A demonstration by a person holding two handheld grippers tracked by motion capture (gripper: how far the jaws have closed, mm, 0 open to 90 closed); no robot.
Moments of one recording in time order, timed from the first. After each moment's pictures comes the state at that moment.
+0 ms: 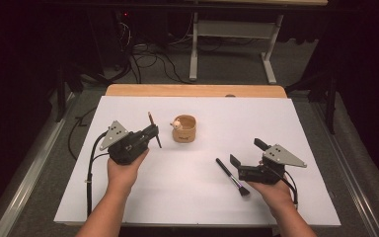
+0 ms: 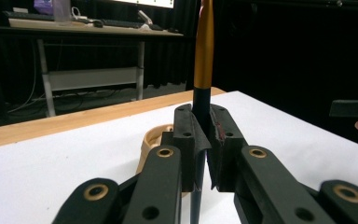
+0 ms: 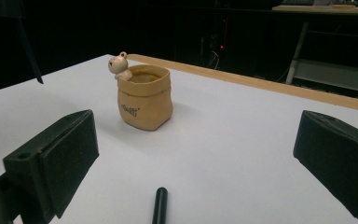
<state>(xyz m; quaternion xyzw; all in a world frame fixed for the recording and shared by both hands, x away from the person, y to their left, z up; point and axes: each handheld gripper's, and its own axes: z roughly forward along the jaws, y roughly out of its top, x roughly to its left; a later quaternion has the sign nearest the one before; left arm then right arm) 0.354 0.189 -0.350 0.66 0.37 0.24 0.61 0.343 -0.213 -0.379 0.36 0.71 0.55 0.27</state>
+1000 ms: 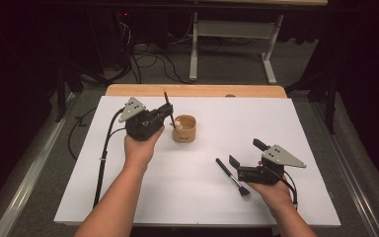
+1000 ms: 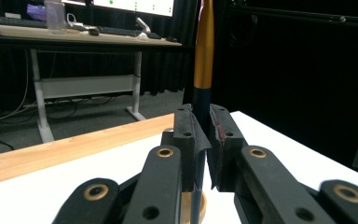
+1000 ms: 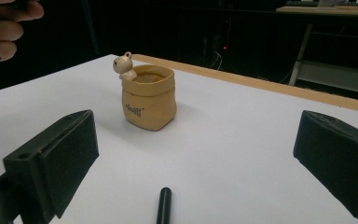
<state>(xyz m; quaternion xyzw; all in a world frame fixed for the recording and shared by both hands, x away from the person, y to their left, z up) 0.409 0.155 -0.322 0.65 0.37 0.23 0.62 0.342 -0.212 -0.379 0.35 0.71 0.55 0.27</state>
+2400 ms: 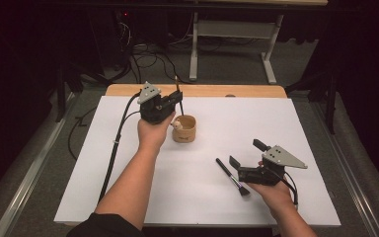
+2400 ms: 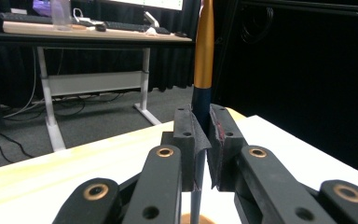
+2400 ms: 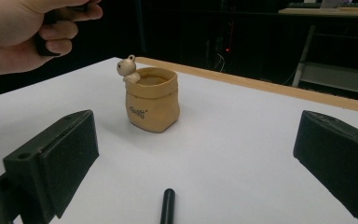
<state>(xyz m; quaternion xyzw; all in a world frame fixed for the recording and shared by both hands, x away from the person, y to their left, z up) 0.459 0.130 -0.321 0.66 0.38 0.24 0.61 0.340 -0.213 -0.379 0.35 0.71 0.56 0.26</state>
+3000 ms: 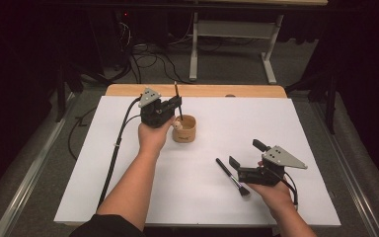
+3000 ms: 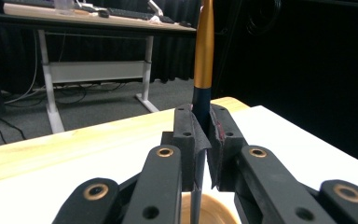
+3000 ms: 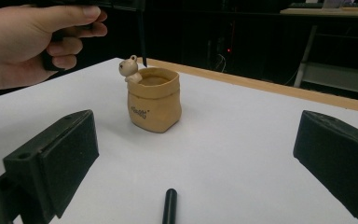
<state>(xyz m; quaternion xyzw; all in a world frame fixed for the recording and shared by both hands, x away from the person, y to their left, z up) 0.461 0.132 -0.339 0.66 0.40 0.23 0.60 0.339 -0.212 -0.379 0.35 0.71 0.56 0.26</state>
